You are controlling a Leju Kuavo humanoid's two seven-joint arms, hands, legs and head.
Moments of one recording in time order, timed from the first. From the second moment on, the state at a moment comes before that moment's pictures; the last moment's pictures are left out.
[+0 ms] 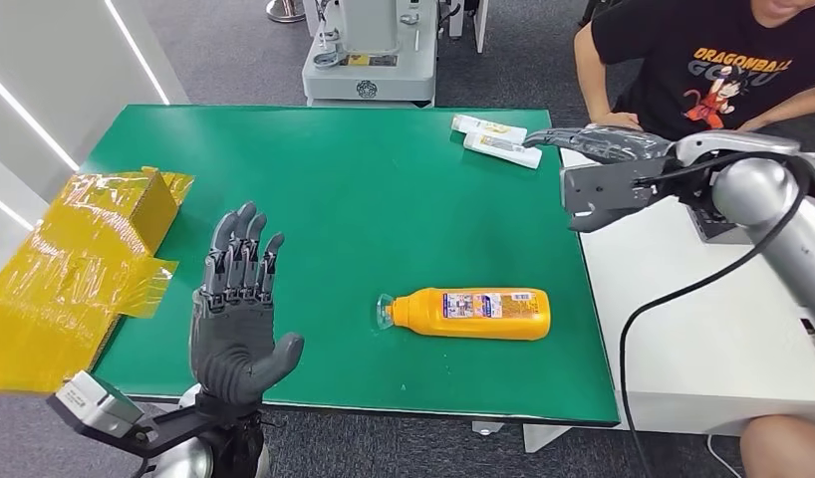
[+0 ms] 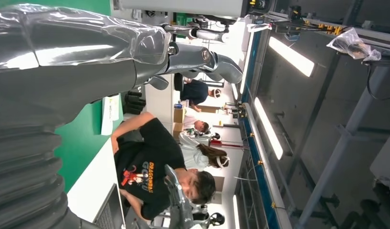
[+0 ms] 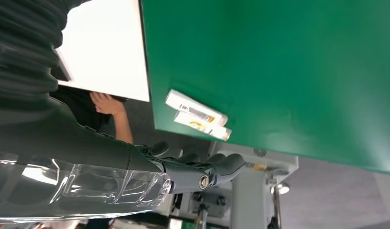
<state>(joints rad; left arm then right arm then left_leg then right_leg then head) 0.00 -0.13 -0.41 -1.72 0.09 0.02 -0.44 -1.16 -0.61 0.93 -1.20 0.16 0.67 -0.37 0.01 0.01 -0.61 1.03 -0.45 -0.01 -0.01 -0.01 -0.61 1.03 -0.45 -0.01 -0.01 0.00</state>
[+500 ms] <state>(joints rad) -0.05 -0.13 -0.43 -1.69 0.10 -0.01 -0.42 -0.99 -0.49 1.13 -0.99 0.22 0.41 -0.46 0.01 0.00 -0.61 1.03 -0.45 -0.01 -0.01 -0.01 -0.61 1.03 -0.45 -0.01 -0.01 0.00</state>
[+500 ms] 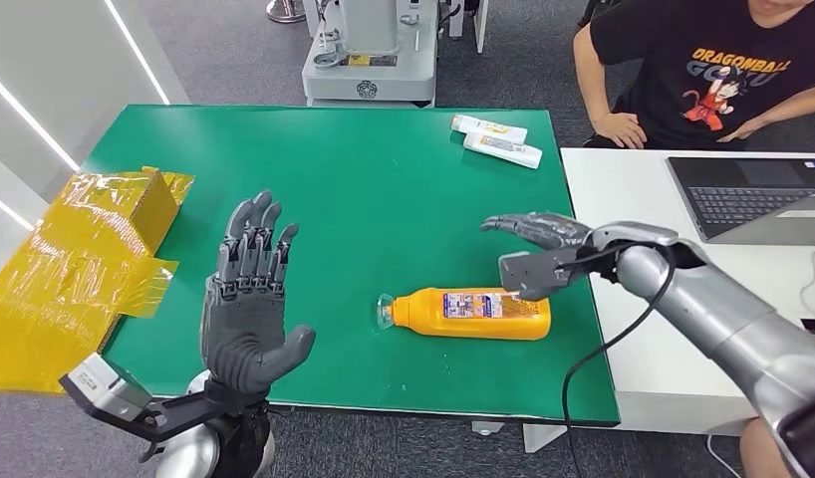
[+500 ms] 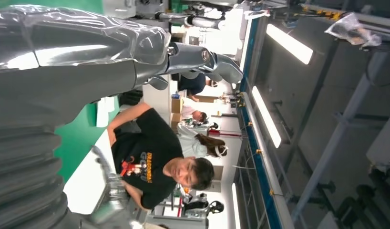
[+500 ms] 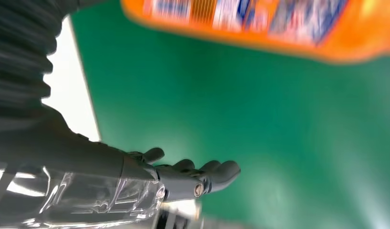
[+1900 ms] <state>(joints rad) -0.03 -0.11 -0.45 -1.62 0.13 0.02 -0.42 -0.74 -0.48 1.00 -0.96 0.28 0.31 -0.46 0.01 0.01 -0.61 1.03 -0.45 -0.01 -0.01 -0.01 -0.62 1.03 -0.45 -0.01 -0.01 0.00</state>
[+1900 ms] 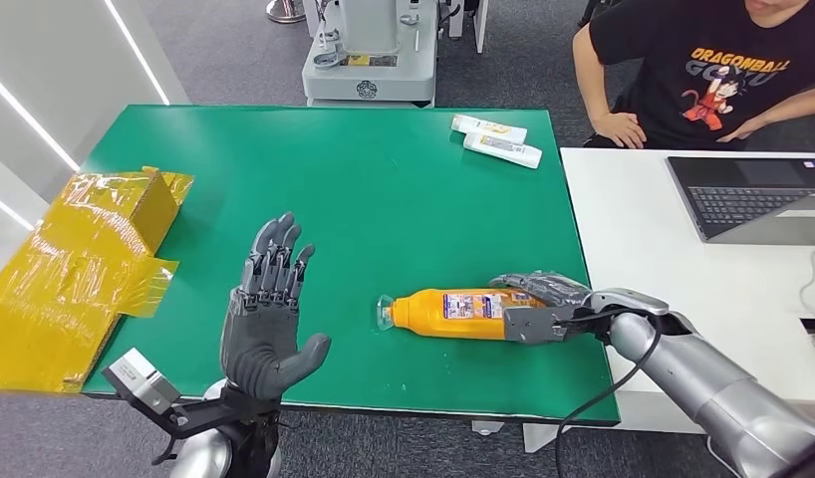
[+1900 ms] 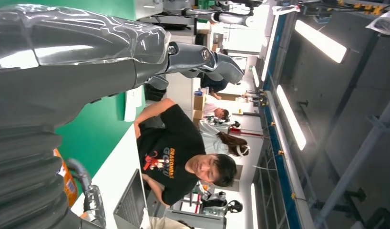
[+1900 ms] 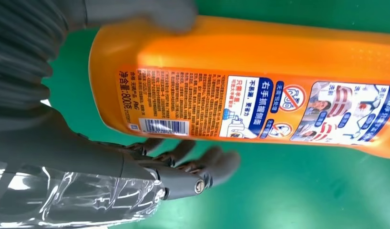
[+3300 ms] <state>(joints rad) -0.01 -0.11 -0.42 -1.60 0.20 0.08 -0.45 -0.75 -0.42 0.97 -0.87 0.31 0.33 -0.52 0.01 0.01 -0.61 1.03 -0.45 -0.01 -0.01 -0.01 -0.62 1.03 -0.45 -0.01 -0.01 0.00</state>
